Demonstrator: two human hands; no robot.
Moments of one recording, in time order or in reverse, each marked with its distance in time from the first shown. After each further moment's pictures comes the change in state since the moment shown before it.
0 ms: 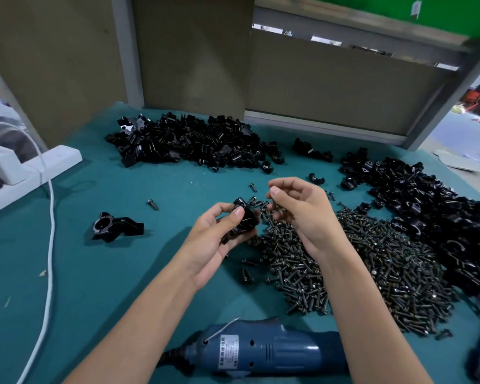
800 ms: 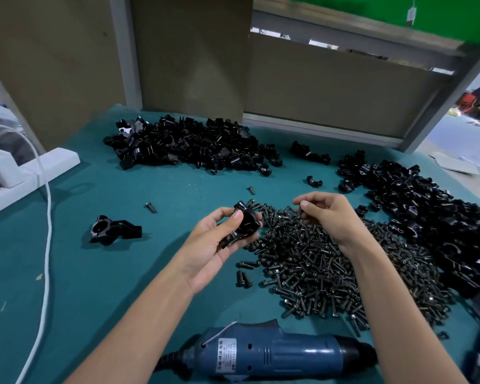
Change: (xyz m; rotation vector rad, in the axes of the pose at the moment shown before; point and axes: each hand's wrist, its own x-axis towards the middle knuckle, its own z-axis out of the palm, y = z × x) left_hand -0.006 0.005 0.004 -0.066 -0.063 -0.070; right_hand 0.026 0.022 -0.066 -0.337 0.025 0.073
